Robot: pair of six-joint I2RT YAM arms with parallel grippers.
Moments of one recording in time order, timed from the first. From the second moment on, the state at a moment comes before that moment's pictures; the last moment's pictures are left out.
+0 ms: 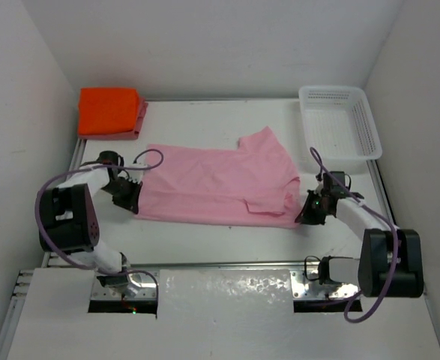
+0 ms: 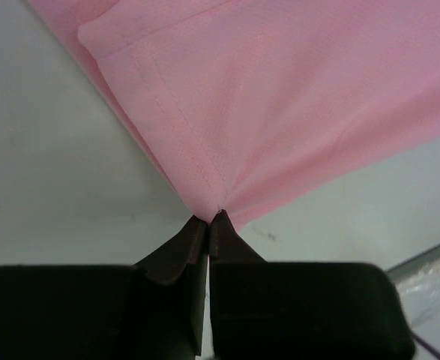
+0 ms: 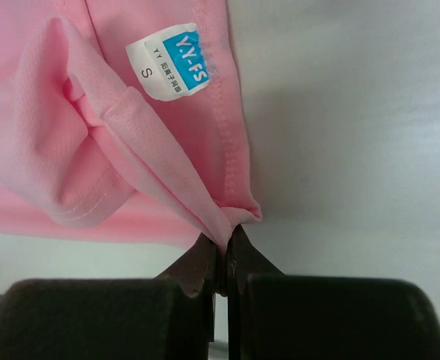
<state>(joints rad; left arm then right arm) 0.18 1.61 0.88 -0.74 0.35 0.53 -0.06 1.29 0.49 -0.41 -0.28 0.34</state>
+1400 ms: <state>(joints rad) 0.20 1.89 1.30 -0.52 0.35 0.23 0.22 2.41 2.04 -0.73 -0.01 0.19</state>
